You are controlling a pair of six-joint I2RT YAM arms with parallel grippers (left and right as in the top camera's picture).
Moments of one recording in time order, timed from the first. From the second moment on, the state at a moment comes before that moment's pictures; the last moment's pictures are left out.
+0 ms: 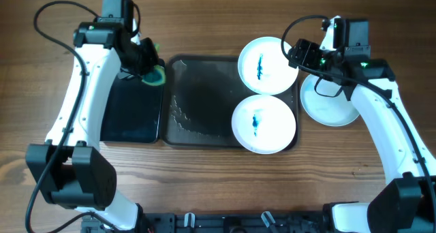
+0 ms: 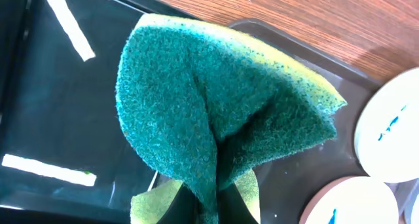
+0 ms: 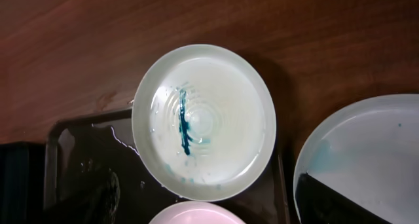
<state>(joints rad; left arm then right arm) -0.08 1.77 1.62 -1.11 0.10 -0.42 0.07 1.54 1.23 -0.59 -0.19 0.39</state>
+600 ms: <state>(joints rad) -0.10 1.77 1.62 -1.11 0.10 -0.42 0.07 2.00 1.47 -0.70 -0.08 0.28</state>
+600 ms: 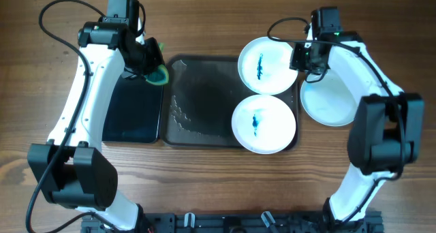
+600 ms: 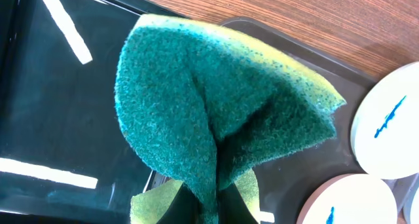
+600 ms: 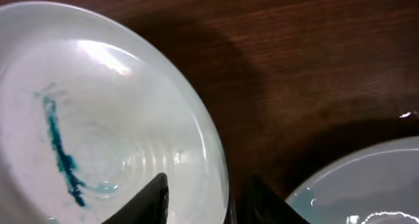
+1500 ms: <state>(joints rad) -0.10 1.77 1.62 -1.11 0.10 -0.42 0.07 2.08 1.48 -0.70 -0.07 0.26</state>
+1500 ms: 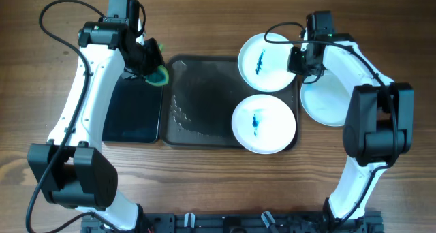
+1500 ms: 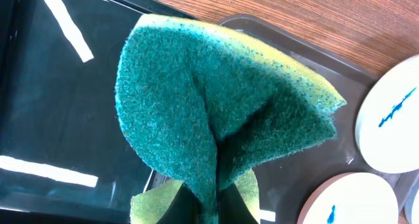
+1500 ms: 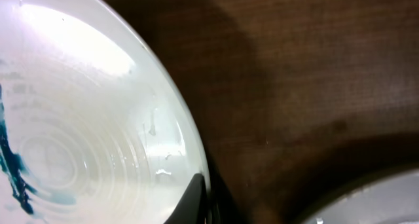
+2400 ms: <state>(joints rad) -0.21 1.78 1.55 -1.01 0.10 -0.44 0.45 2.13 1.53 -0.78 -0.24 0.40</state>
